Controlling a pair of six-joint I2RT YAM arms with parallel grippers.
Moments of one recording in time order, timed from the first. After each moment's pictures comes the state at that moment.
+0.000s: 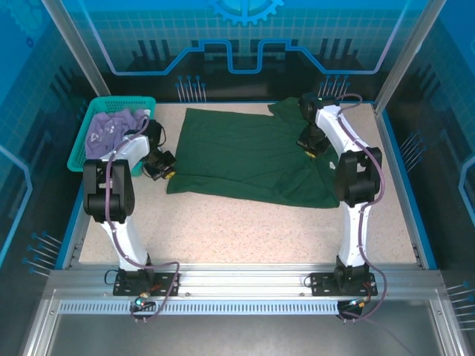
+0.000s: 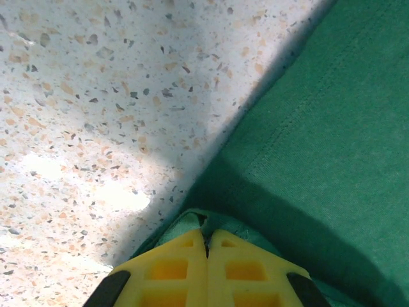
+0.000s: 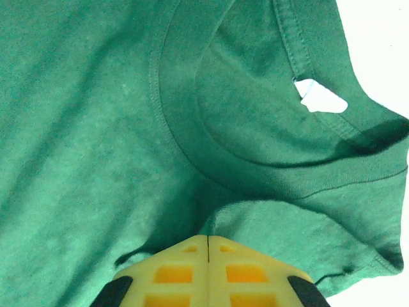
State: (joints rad) left arm 0.06 1.92 1.37 -0.88 0.17 -0.63; right arm 0.18 2.20 2.04 -1.39 0.17 0.85
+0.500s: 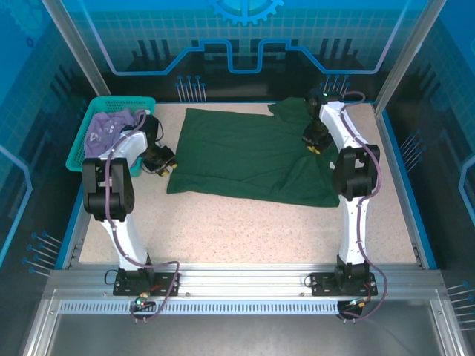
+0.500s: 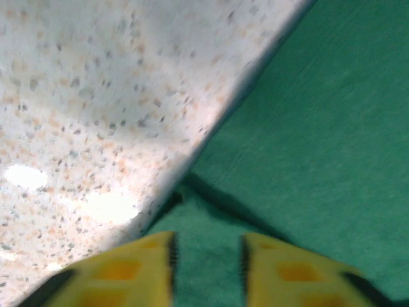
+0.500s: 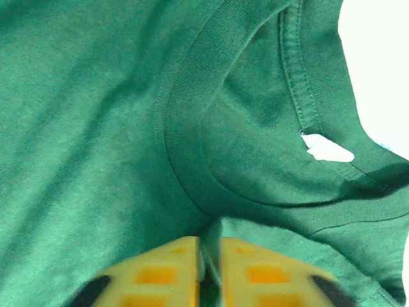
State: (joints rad) left arm 0.08 1.94 1.45 -0.89 0.21 -0.62; right arm 0.12 2.30 2.19 -1.43 0.14 0.80
